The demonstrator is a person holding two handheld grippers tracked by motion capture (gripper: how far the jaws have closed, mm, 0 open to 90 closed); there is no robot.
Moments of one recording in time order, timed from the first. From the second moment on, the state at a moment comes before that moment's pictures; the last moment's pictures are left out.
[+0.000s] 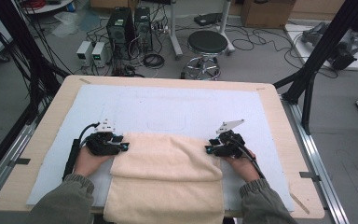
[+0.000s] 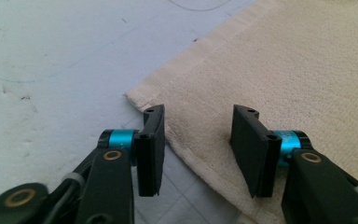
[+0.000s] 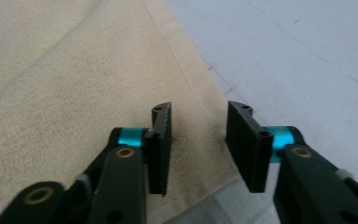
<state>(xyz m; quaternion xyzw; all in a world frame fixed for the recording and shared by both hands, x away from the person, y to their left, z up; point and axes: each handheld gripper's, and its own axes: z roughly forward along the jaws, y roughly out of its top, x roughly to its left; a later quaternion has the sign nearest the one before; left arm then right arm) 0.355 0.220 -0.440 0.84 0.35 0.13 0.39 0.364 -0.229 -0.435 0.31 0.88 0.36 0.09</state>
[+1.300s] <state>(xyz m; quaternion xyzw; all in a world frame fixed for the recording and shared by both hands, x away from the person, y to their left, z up) 0.189 0.252 -0.352 0.83 0.20 0.11 0.51 0.209 -0.251 -0.323 0.14 0.87 0.48 0.06</state>
